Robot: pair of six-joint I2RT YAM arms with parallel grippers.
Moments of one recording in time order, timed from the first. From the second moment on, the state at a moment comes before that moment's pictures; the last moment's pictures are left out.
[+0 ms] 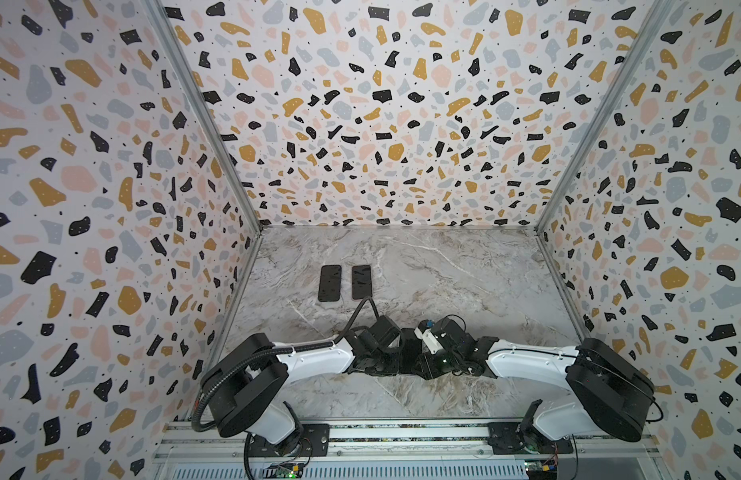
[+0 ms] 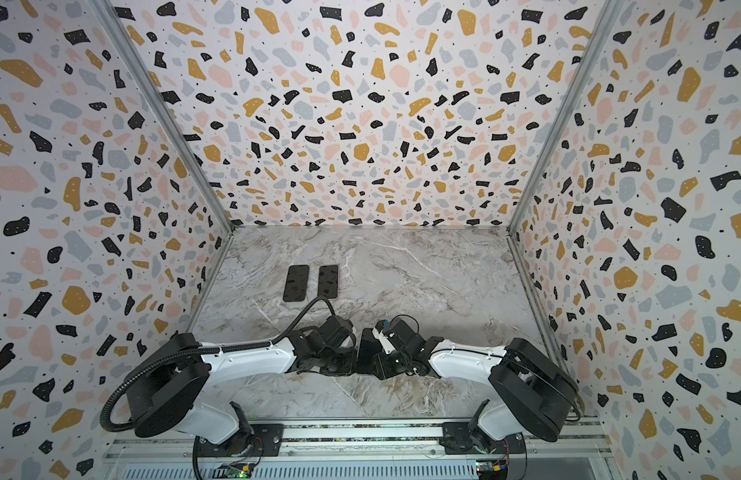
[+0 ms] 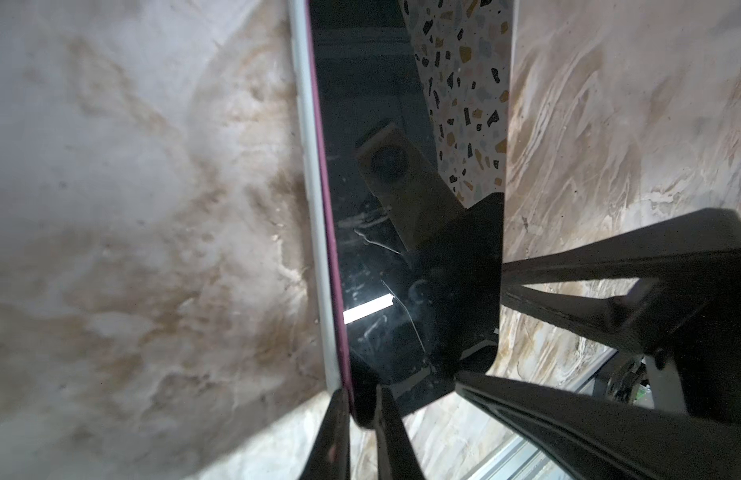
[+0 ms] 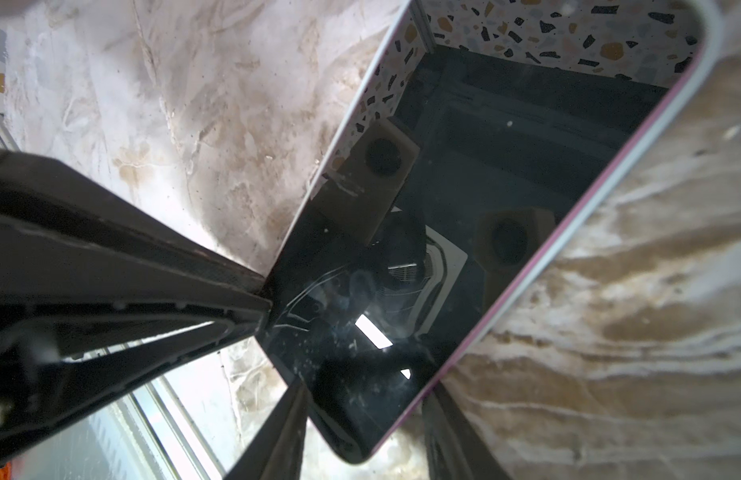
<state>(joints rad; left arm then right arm) -0.90 1.51 0.70 -0.28 0.26 -0.82 0.88 1.44 0.58 -0.11 -0.32 0.52</state>
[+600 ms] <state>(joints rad) -0.90 1.52 0.72 -0.30 0.24 -0.81 0.89 1.44 0.58 -0.12 -0.30 0.52</state>
